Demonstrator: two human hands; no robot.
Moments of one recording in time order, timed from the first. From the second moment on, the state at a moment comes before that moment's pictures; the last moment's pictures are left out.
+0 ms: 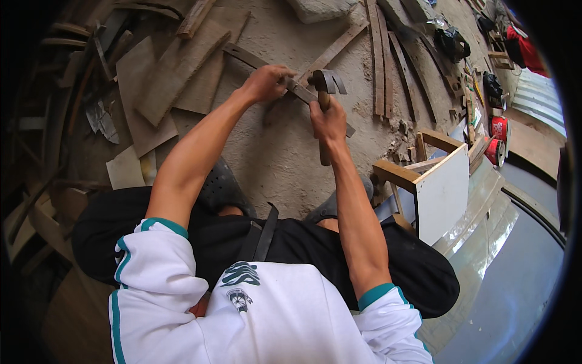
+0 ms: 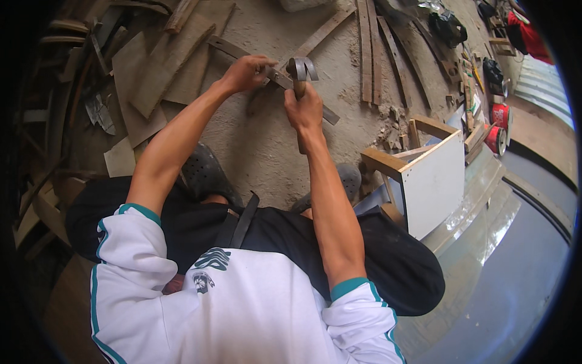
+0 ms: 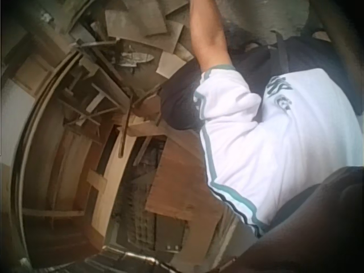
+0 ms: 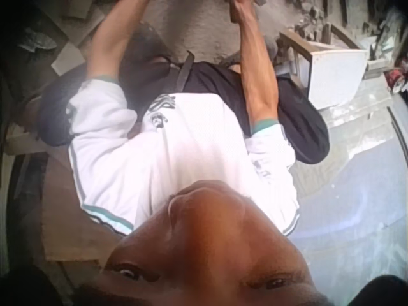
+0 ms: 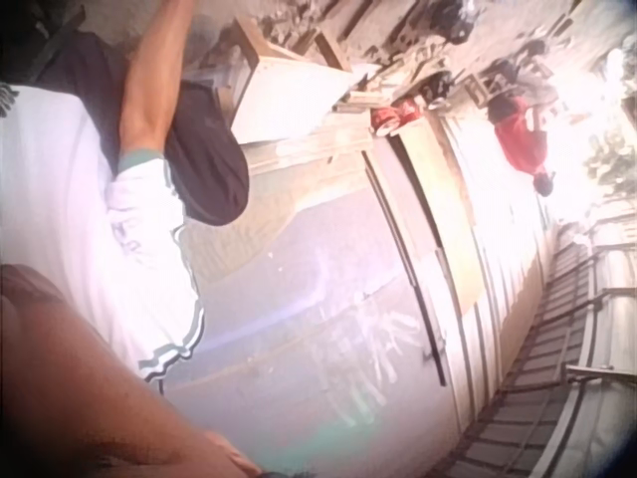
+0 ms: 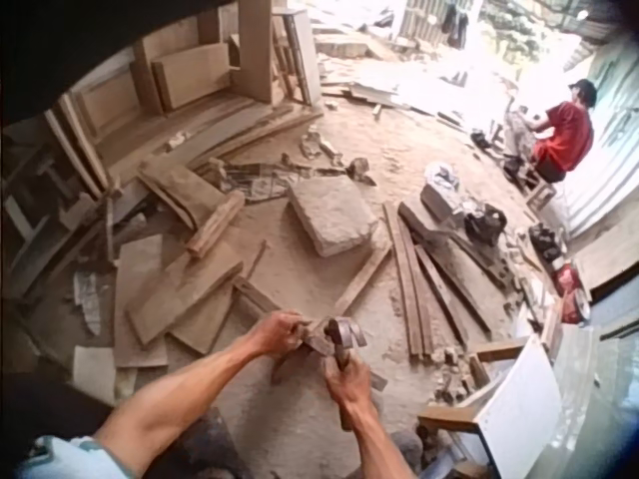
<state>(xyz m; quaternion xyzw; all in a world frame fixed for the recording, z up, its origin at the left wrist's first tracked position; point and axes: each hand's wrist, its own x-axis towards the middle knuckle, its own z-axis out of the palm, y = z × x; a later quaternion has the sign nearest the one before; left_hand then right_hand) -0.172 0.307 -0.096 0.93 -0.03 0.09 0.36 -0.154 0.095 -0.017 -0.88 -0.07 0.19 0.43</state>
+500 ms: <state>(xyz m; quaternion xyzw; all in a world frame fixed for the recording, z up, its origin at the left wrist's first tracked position) -0.126 0.328 -0.111 0.98 0.03 -0.07 0.17 -0.165 0.112 -0.006 -0.89 -0.09 0.22 0.39</state>
